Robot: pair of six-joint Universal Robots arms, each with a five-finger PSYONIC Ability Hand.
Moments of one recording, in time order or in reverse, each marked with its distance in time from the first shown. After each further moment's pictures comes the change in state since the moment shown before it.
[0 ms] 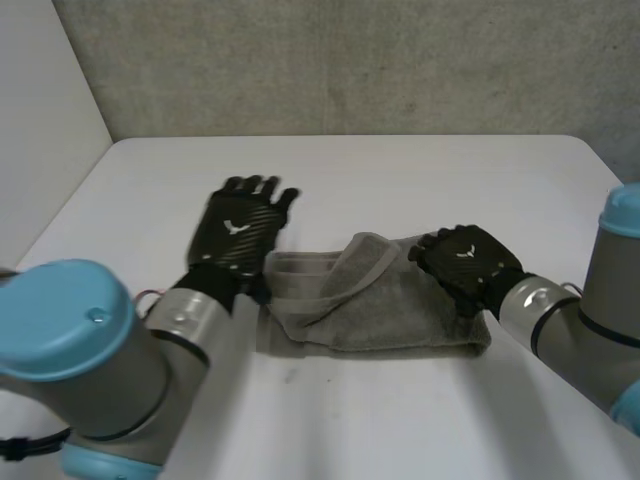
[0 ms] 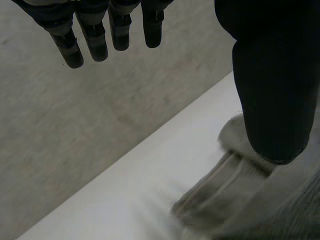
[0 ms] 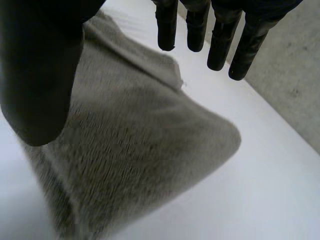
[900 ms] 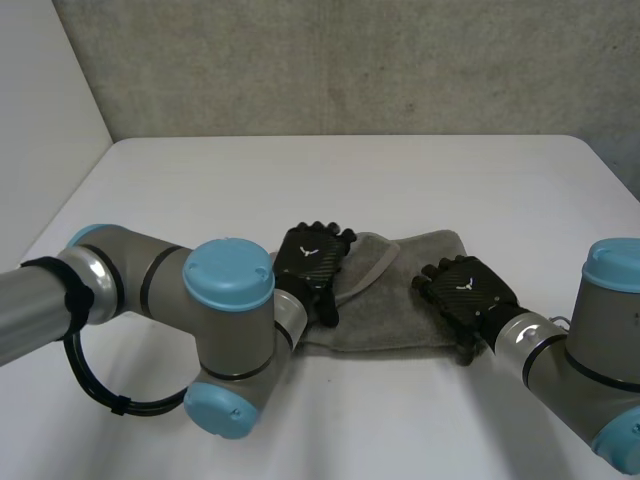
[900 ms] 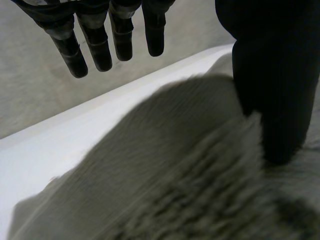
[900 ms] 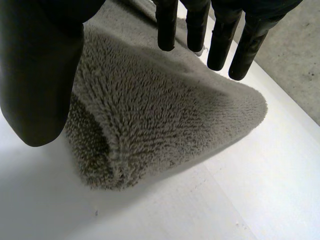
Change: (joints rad) left arm -0.092 -0.459 0.469 -0.216 -0.040 -0.212; right arm -0.015 0.075 0.121 -0.175 0.003 -0.040; left_hand 0.096 0.107 0.104 0.105 0.071; right_hand 0.002 0.000 0.000 0.000 0.000
